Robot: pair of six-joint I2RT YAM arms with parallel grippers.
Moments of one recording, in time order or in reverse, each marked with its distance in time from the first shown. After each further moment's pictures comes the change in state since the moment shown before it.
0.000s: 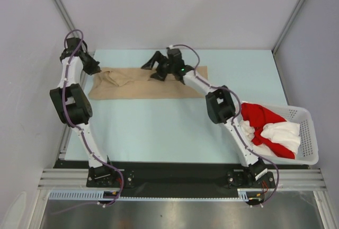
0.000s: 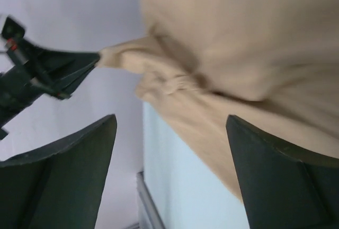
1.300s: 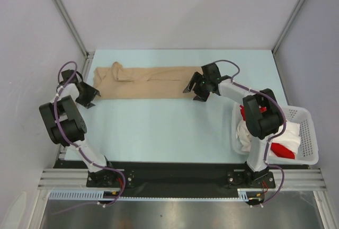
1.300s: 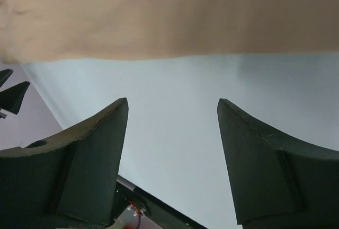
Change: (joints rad) left arm 0.137 -0.325 -0.724 0.250 -0.002 -0.071; right arm -0.118 -0.707 -0.956 -0.167 0.235 -0.196
